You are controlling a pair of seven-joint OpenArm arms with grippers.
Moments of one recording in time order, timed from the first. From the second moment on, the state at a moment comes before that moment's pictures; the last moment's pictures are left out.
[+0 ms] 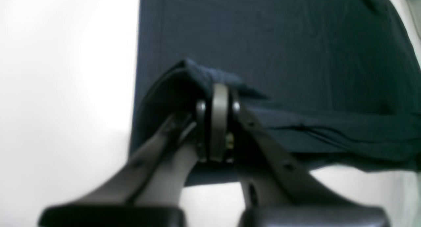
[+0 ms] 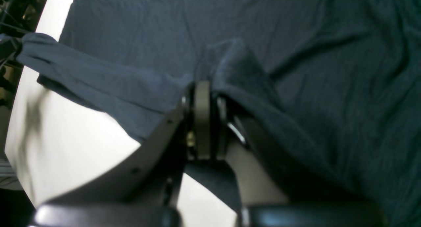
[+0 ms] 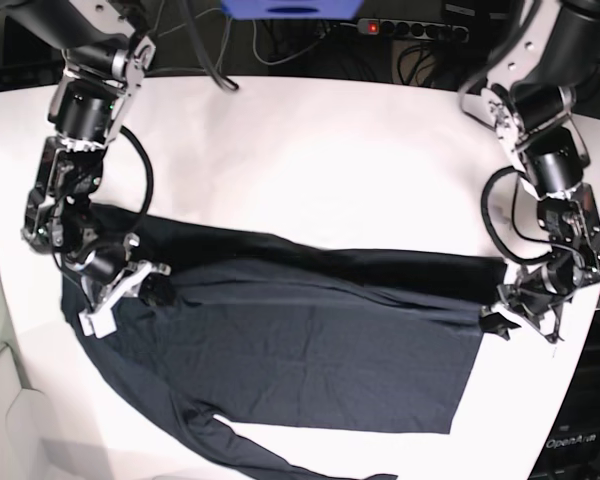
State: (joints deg) left arm -28.8 -14.9 -29.9 51.7 -21.4 -37.6 46.8; right arm 16.5 5.9 25.9 69.6 31.2 39.5 -54.2
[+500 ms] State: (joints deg) left arm -32.9 -15.5 -24.7 51.5 -20.9 -37.5 46.7; right arm 17.4 6.9 17.8 69.7 31.5 39.5 -49.7
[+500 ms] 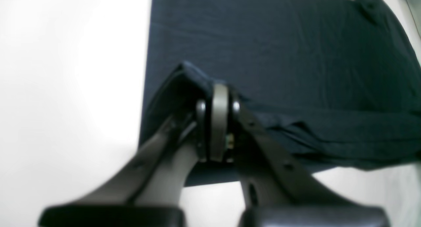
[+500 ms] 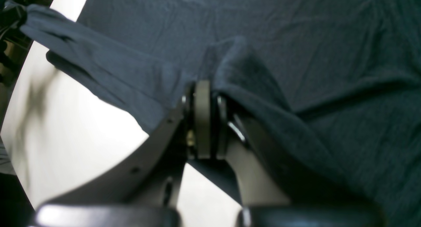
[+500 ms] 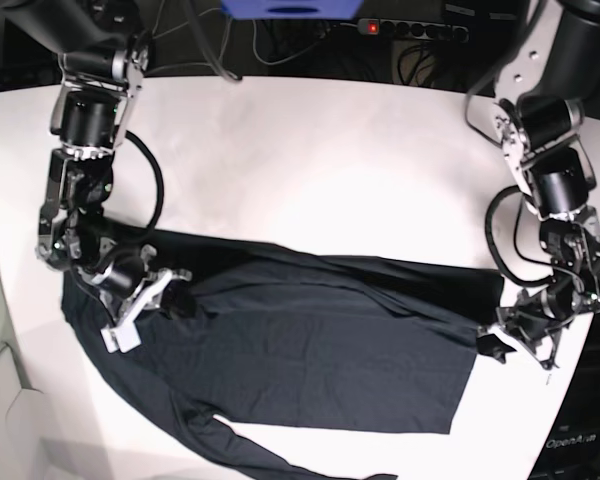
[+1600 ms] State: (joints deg) left arm -31.2 -16.0 -22.7 51.5 -17.5 -38.1 42.9; right arm 19.3 9.9 18.2 59.9 25.8 39.5 -47.1
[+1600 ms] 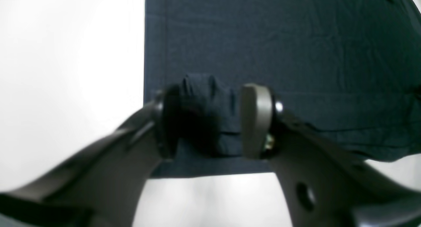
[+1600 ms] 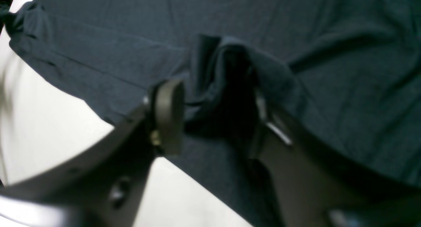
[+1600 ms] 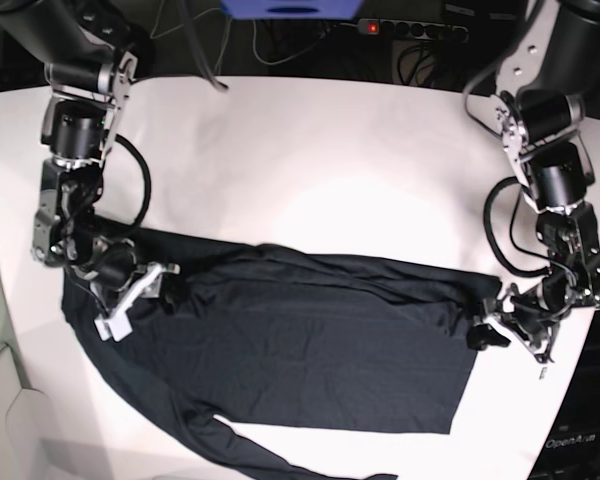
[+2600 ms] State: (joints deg) left arm -26.2 -14.1 -22.5 40.3 -13.9 -37.9 29.3; right arm 15.1 13.9 27.5 59.9 25.6 39.5 -45.1
